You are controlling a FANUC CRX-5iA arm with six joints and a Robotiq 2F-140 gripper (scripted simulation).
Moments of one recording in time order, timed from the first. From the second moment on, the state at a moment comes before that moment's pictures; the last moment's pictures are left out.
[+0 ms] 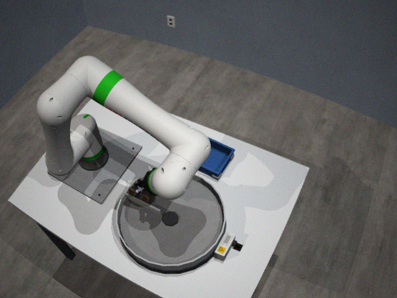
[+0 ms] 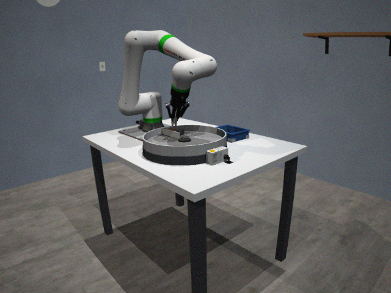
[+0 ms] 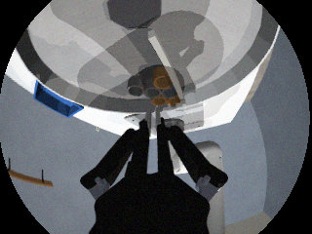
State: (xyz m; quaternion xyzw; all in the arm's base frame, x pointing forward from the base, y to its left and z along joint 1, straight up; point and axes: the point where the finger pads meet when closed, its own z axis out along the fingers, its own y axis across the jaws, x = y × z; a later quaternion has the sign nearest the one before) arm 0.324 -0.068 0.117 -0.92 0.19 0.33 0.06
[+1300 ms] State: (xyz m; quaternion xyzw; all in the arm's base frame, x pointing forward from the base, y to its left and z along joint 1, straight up) arm 0.324 -0.068 0.106 -0.92 0.19 0.33 0.06
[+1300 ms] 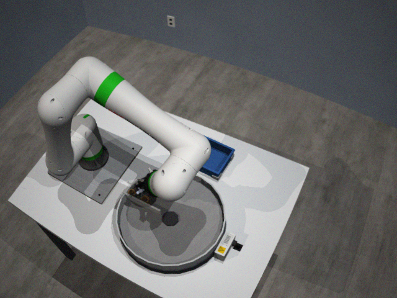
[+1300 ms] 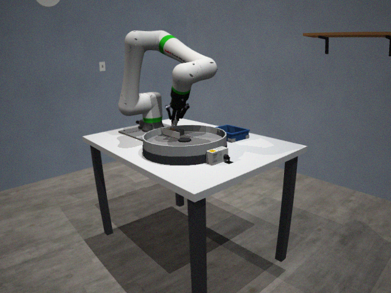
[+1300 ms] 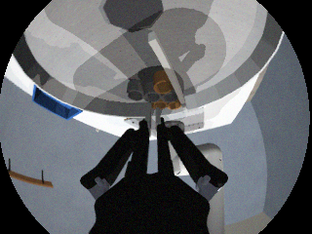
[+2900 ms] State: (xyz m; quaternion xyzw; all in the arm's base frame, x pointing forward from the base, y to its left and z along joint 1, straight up) arm 0.324 -0.068 0.095 -0.92 0.19 0.33 0.06
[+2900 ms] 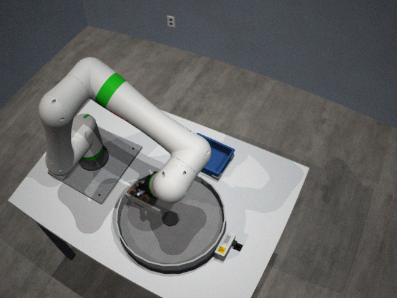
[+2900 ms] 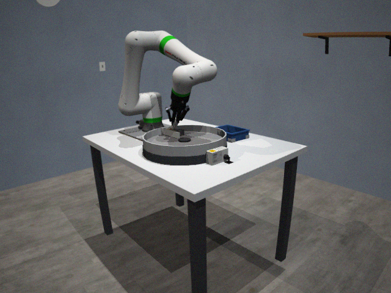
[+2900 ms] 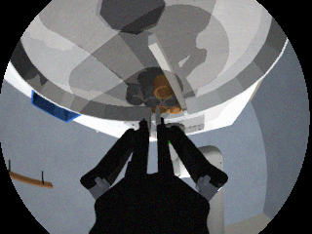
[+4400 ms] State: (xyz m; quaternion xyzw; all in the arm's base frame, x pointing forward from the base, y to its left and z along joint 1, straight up) arm 0.325 -0.068 0.095 -0.92 0.19 0.33 0.06
